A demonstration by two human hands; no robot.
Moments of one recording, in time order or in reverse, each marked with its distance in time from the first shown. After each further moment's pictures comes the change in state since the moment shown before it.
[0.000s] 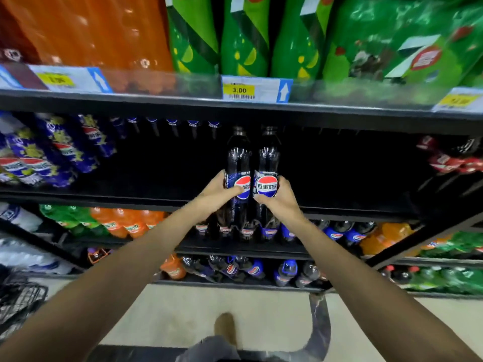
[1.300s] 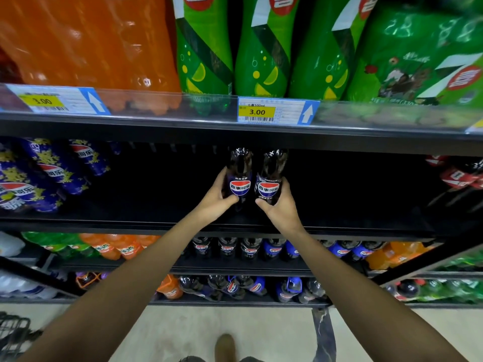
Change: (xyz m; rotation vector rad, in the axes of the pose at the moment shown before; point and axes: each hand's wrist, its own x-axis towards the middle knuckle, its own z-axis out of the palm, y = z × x) left_hand 0.062 -0.029 -0.026 0.000 -0.031 0.142; right_hand 0.052 0.015 0.026 0.019 0.119 -0.176
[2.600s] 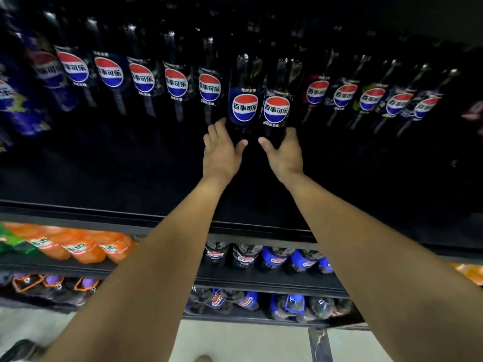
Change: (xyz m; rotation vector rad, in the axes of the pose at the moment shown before) left_hand 0.120 -0.044 0.032 0.463 0.577 0.139; right_hand 0.136 0.045 0.043 -0.245 0.192 -0.005
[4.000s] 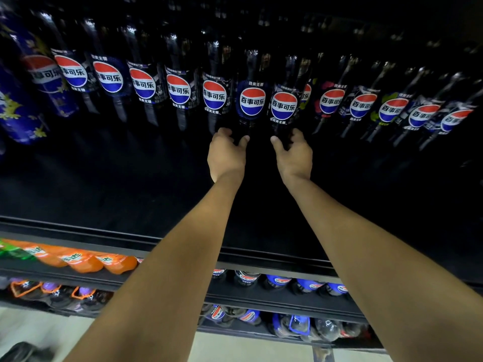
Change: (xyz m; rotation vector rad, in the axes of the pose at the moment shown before) left_hand 0.038 0.002 0.020 -0.239 0.131 -0.345; right_hand 0.041 0.008 0.017 -0.041 0.049 0.009
